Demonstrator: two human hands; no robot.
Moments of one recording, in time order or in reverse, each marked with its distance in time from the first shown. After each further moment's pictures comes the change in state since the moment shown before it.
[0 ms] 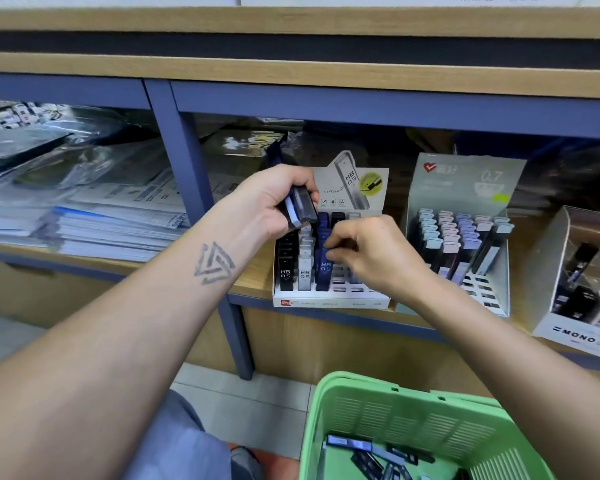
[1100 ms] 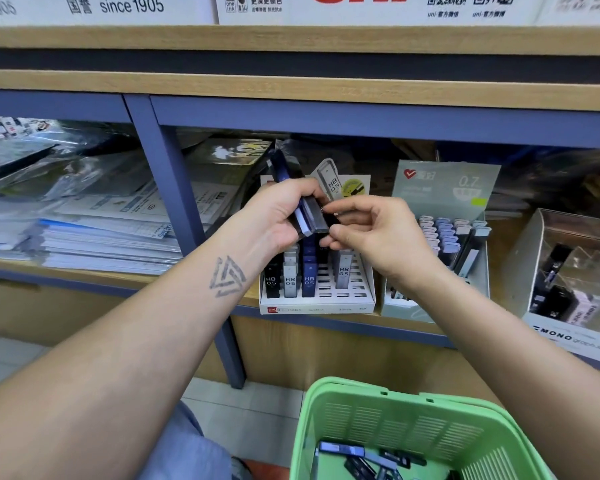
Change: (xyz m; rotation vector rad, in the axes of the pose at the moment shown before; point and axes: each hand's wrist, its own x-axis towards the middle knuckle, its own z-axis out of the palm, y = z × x) left_hand 0.004 -0.015 0.026 -0.077 -0.031 0.067; right_hand 0.000 -0.006 -0.023 0.739 0.137 0.244
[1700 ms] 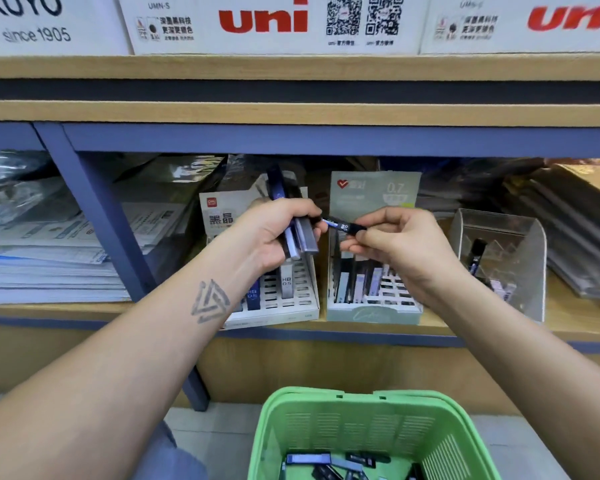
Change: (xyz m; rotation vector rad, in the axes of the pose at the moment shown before) left_hand -0.014 -0.022 0.056 0.087 -0.125 -0.102; right_hand -0.034 0.002 -0.090 0.187 0.223 0.136
